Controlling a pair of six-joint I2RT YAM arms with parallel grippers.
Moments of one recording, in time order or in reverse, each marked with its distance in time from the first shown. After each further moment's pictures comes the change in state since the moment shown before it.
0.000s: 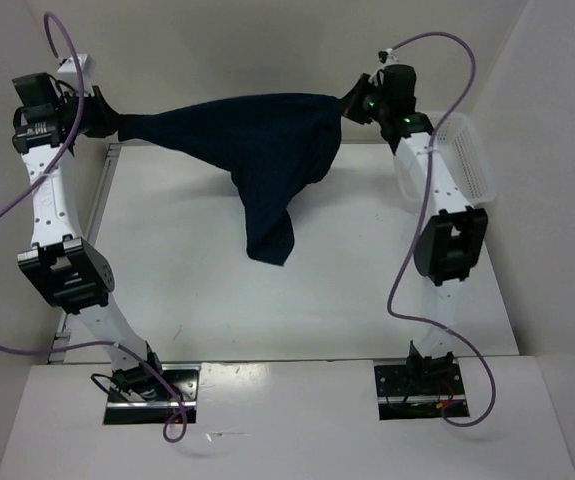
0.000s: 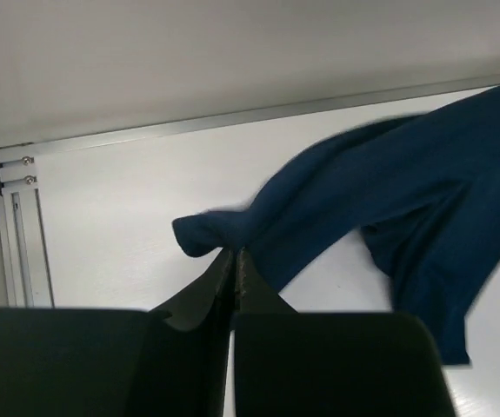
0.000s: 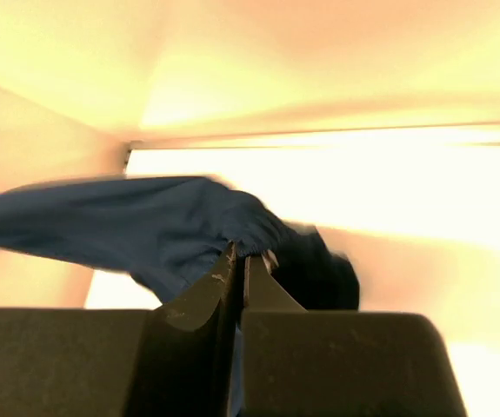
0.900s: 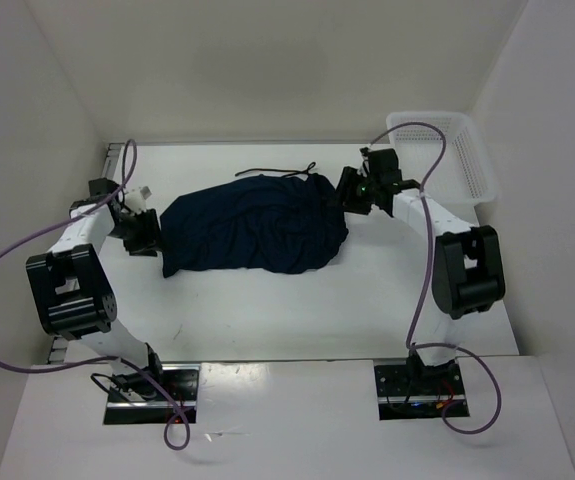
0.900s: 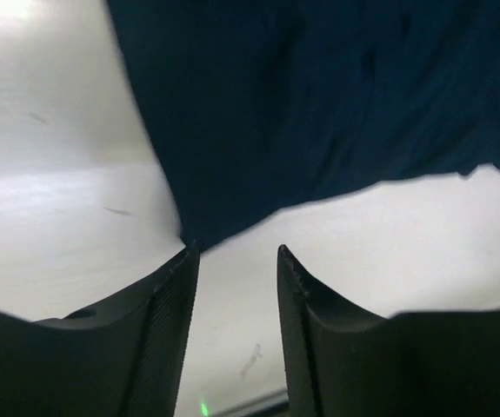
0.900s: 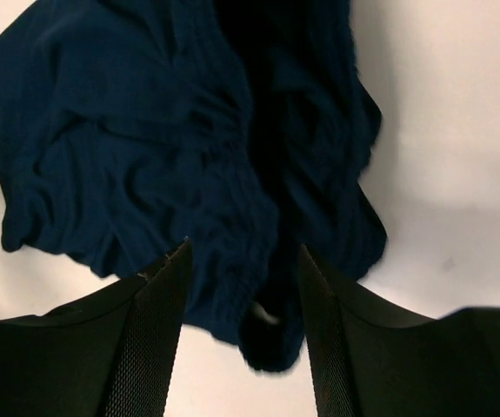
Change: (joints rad) left arm -0.055 -0.239 -0.933 -0.171 -0.196 0.002; right arm 0.009 -0.420 -0.948 0.051 0.002 -0.092
